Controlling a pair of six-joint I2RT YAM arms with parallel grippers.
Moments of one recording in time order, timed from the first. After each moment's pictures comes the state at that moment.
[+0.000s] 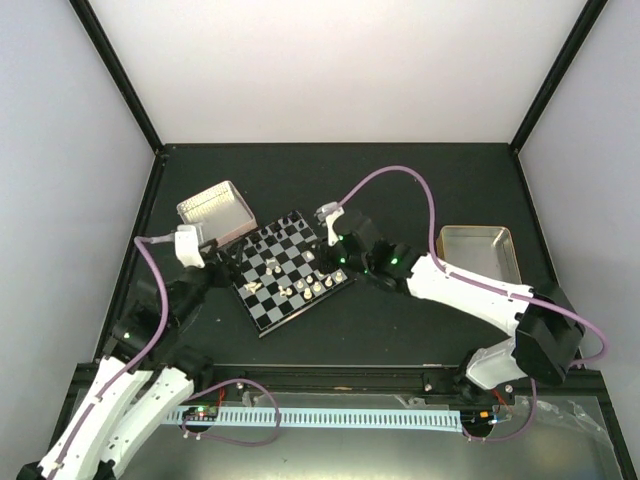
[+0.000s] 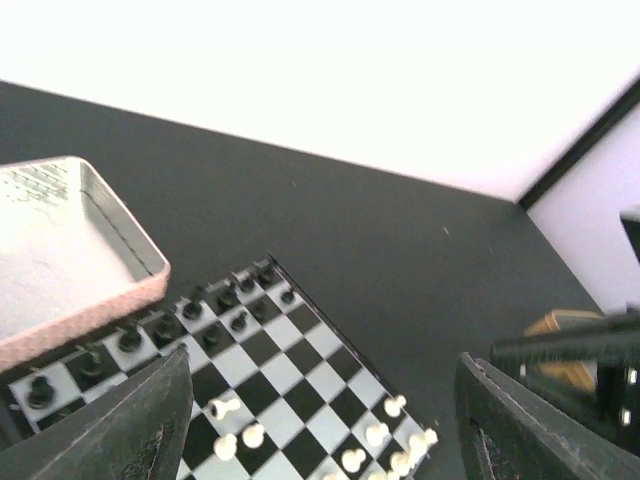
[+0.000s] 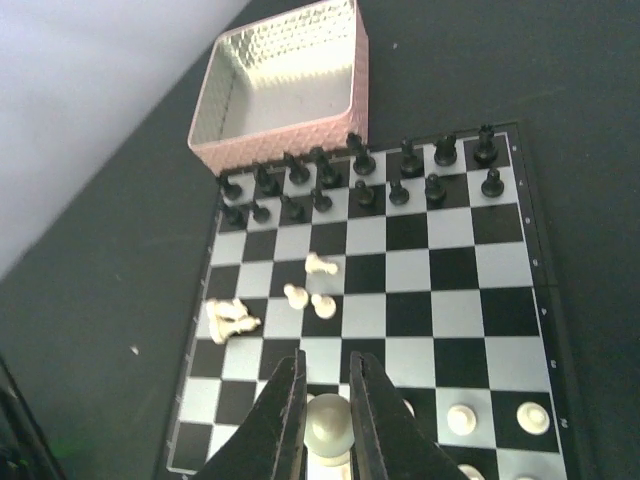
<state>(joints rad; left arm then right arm) -0.44 0.46 0.66 -0.49 -0.06 -0.47 0.91 1.44 1.07 -0.19 -0.03 0.45</state>
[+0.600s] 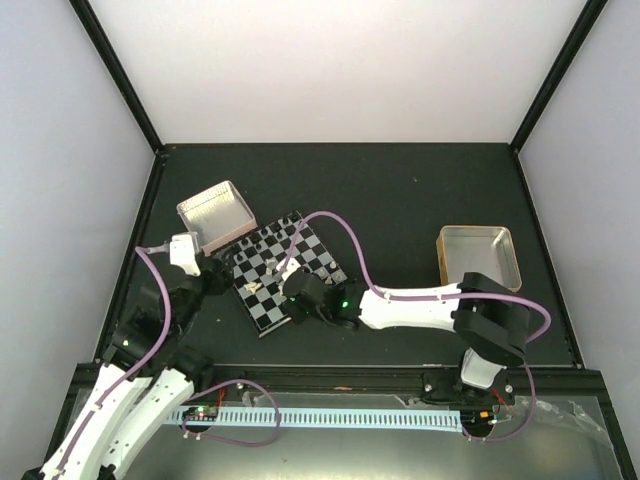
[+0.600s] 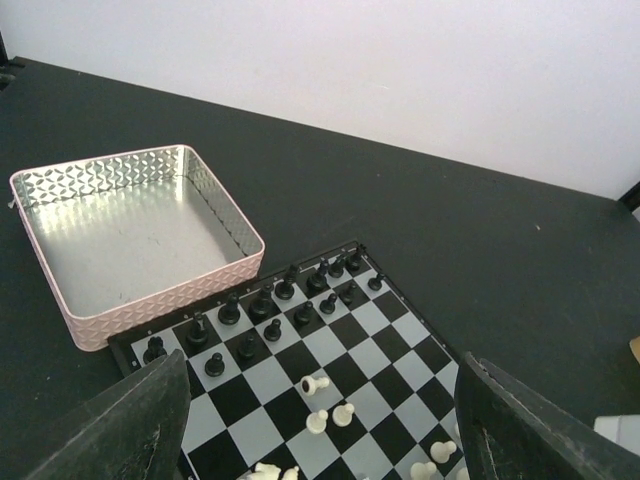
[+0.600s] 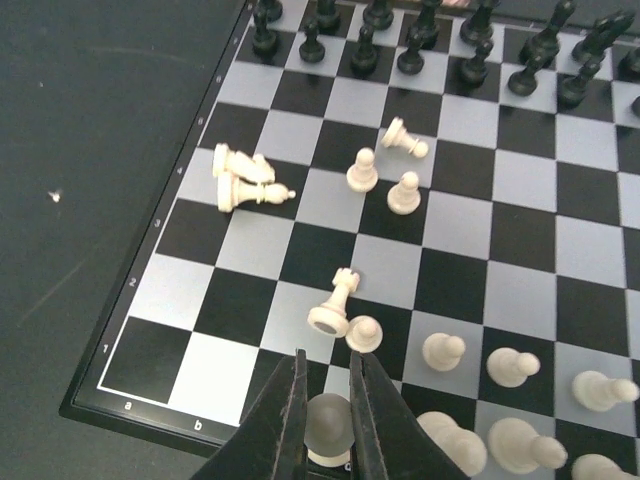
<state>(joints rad) -0.44 0.39 0.65 -0.60 -0.24 -0.44 1.23 1.68 1.02 -0.08 0.30 0.29</state>
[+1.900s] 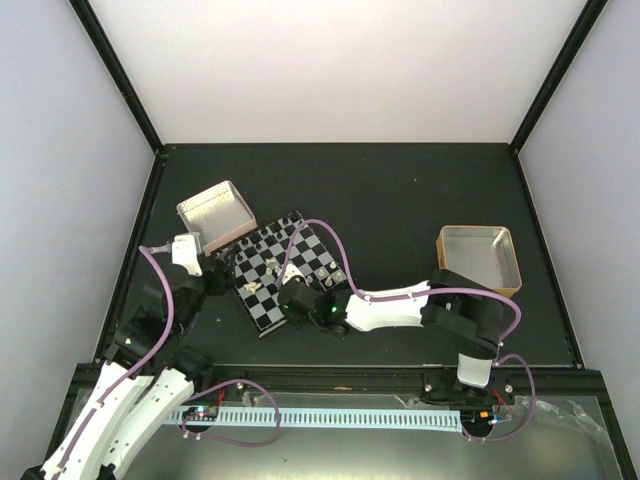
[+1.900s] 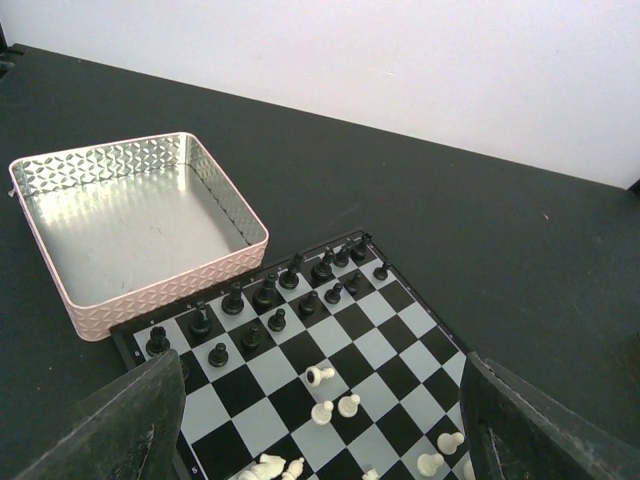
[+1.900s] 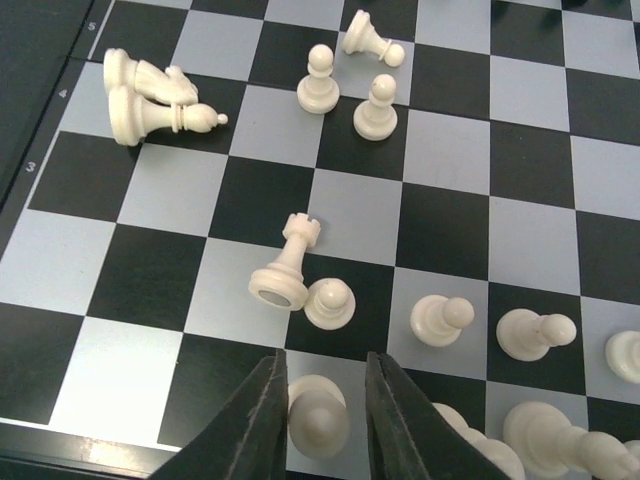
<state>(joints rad) -0.44 0.40 0.63 -0.61 -0.24 -0.44 1.24 1.83 1.01 -0.04 0.37 0.34</state>
